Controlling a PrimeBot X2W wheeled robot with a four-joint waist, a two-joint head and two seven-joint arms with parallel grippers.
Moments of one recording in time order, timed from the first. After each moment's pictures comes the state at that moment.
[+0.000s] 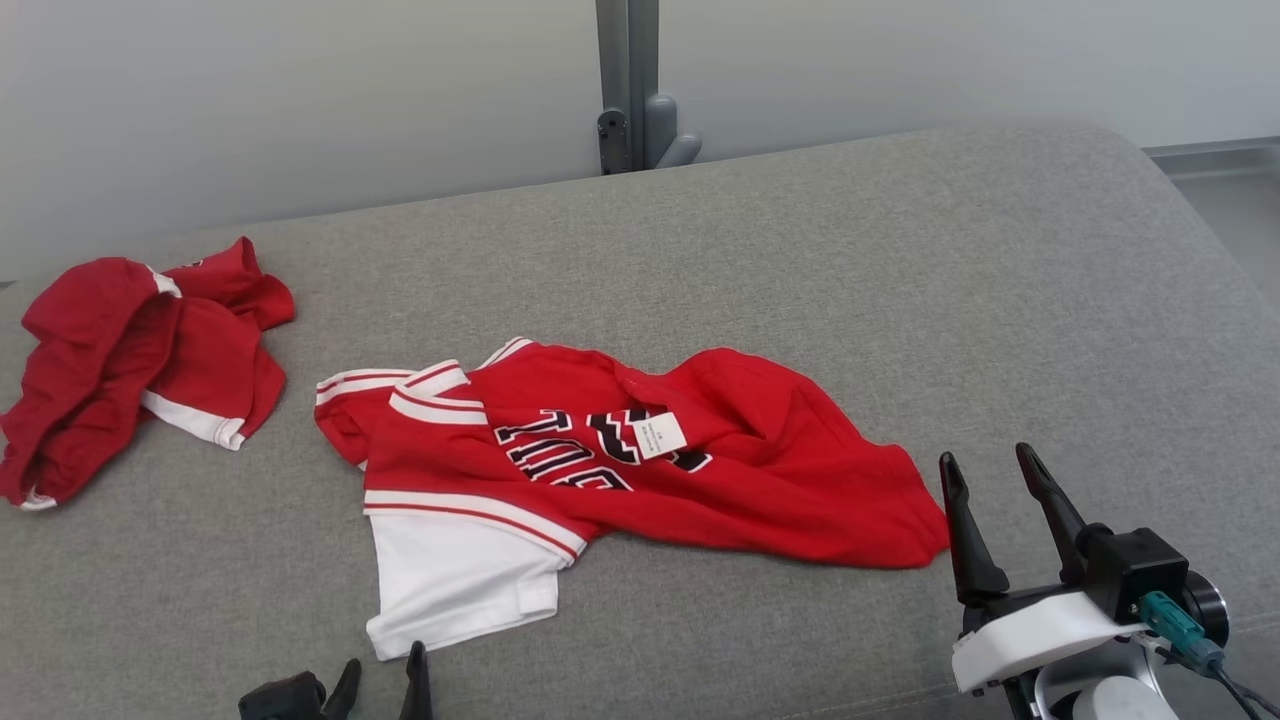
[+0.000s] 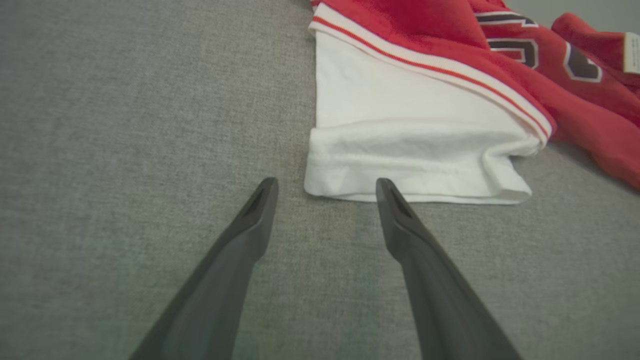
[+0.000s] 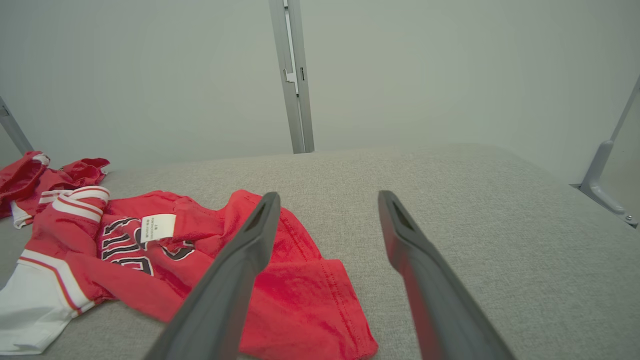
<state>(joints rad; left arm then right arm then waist) -0.01 0.06 -0.13 0.60 -0.41 -0.05 -0.19 -0.01 -0.05 0.03 0.16 0.12 0.13 -0.26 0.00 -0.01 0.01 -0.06</state>
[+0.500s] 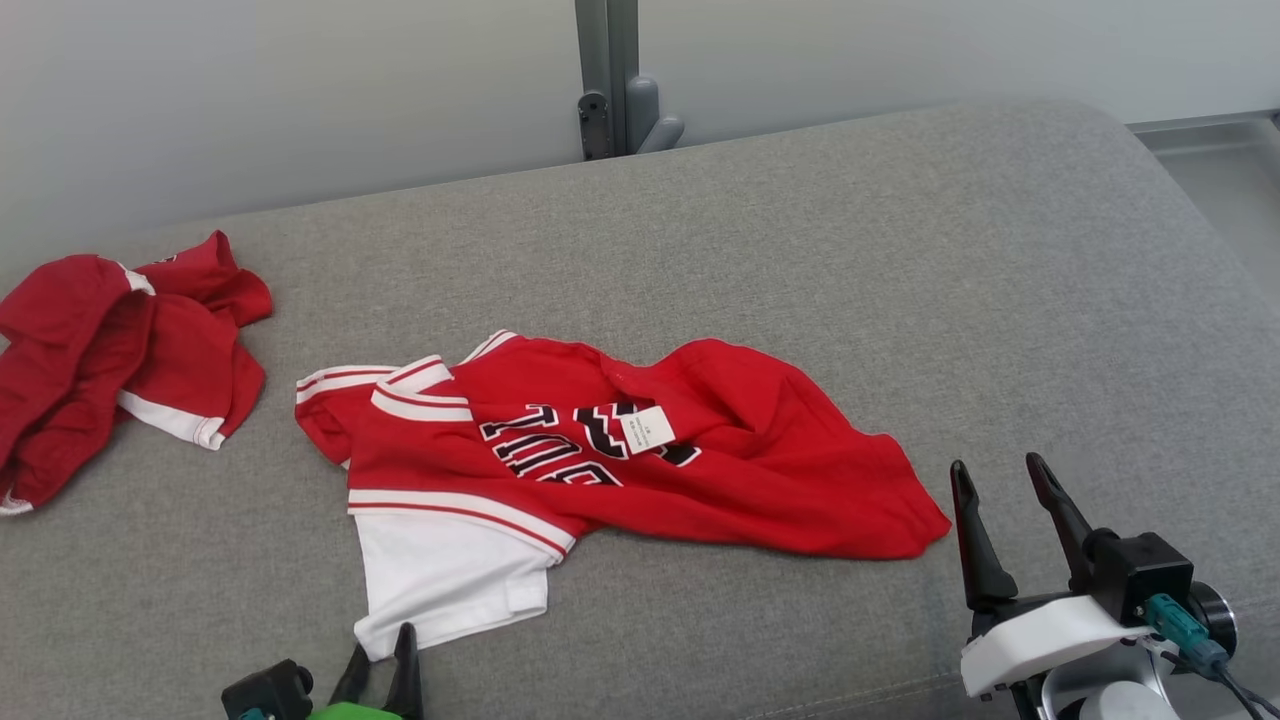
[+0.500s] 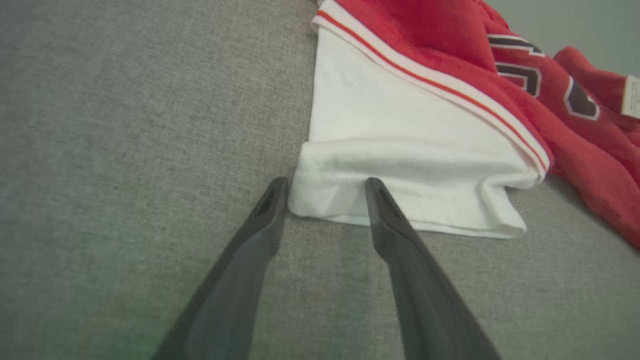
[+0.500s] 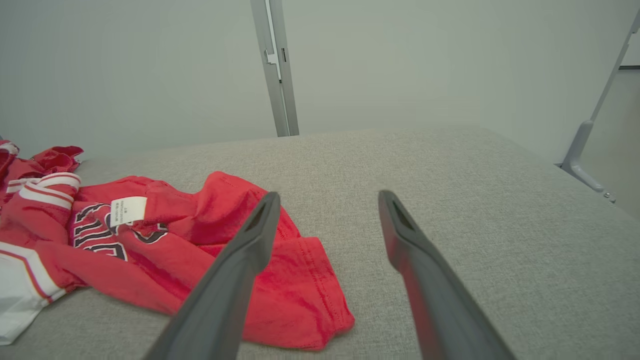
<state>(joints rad) -0.09 0.05 -0.14 0.73 -0.58 -0.11 -0.24 -0.01 -0.05 0.01 0.18 0.12 0.13 -0.26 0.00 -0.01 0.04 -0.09</state>
